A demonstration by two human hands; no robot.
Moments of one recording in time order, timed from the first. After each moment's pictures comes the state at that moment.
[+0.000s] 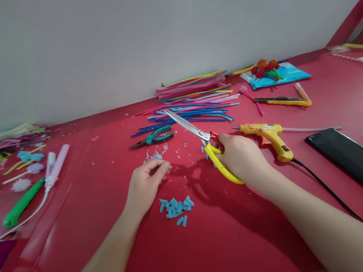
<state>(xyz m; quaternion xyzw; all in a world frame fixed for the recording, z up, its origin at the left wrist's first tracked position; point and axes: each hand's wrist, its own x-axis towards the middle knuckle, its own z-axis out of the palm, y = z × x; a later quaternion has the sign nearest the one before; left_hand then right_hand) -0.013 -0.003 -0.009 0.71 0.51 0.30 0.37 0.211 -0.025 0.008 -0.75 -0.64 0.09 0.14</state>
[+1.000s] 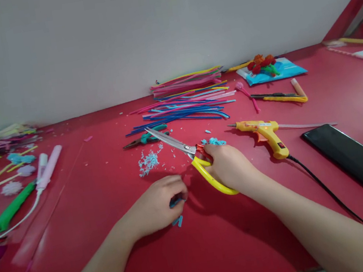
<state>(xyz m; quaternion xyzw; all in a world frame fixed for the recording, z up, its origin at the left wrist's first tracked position) 0.000 -0.026 0.000 0.90 0.32 0.08 0.29 0.201 -0.033 -0.010 -0.68 -0.70 0.16 0.15</state>
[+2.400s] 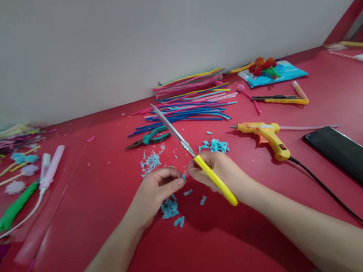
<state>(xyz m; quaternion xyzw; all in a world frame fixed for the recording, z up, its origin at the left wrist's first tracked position) 0.005 -0.021 -0.001 0.63 0.44 0.25 0.58 0.175 -0.048 0.008 -0.59 -0.55 0.51 0.30</state>
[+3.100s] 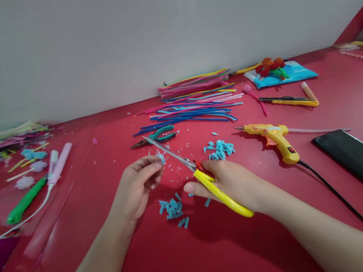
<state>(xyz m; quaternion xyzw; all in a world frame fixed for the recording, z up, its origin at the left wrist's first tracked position) -0.015 -0.006 0.011 0.49 0.49 0.40 0.59 0.186 -0.054 0.019 -0.57 -0.70 0.41 0.17</state>
